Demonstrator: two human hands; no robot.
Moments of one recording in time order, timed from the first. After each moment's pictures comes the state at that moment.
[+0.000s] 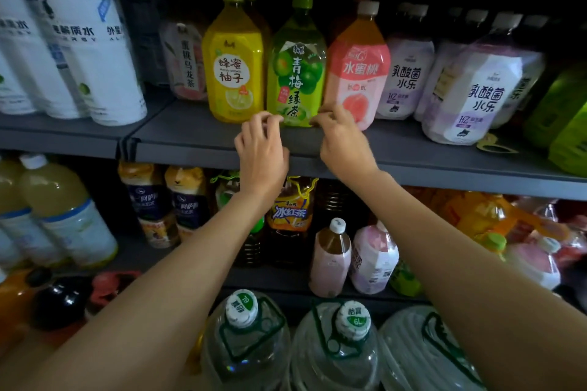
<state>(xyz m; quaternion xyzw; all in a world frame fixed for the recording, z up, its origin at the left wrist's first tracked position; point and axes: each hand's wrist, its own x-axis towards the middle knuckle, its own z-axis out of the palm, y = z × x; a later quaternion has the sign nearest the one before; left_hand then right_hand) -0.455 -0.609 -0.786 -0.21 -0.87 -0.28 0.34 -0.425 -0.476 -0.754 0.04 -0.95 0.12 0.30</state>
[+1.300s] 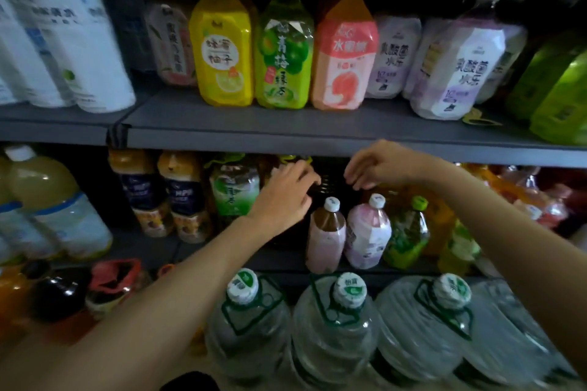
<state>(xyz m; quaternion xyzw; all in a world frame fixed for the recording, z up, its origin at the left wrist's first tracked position) -0.421 -0.610 -0.847 -0.48 -0.83 -0.20 0.20 -0.352 -0.425 -0.750 -0.02 -0.94 0.32 -0.10</state>
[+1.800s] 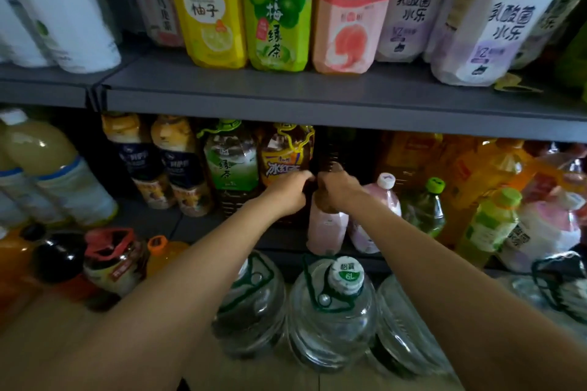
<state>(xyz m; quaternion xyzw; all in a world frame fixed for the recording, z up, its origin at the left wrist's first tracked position) -0.428 -0.571 -0.888 -0.29 -0.92 -0.21 -0.13 -0.406 -0.441 -0.898 -0.08 -0.99 0.11 -0.08</state>
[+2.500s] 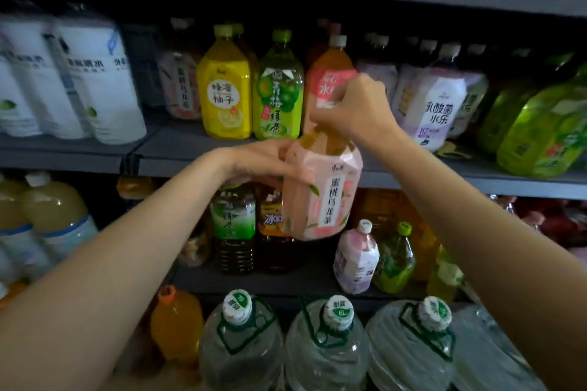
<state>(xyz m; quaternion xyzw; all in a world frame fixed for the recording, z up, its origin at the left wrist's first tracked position) -0.418 -0.638 -0.701 -0.36 -0.75 -0.45 -0.32 -0.350 -0.491 -0.645 -0.08 -0.93 0.22 0.30</state>
